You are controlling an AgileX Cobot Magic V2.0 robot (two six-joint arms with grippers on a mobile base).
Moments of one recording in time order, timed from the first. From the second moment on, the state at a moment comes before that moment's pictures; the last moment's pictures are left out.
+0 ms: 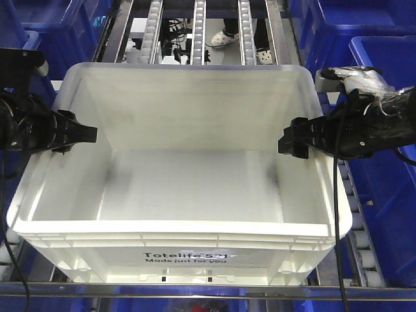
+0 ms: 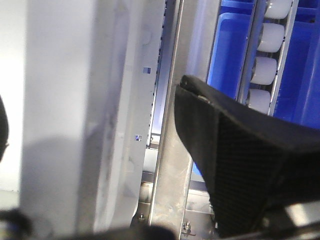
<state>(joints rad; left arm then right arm) -0.22 1.36 -1.03 0.00 0.59 -0.13 0.22 1.44 -1.06 0.32 0.65 -0.10</state>
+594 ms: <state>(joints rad) -0.22 1.37 -1.04 0.00 0.62 -0.16 0.22 1.45 -1.06 0.34 0.65 -0.11</state>
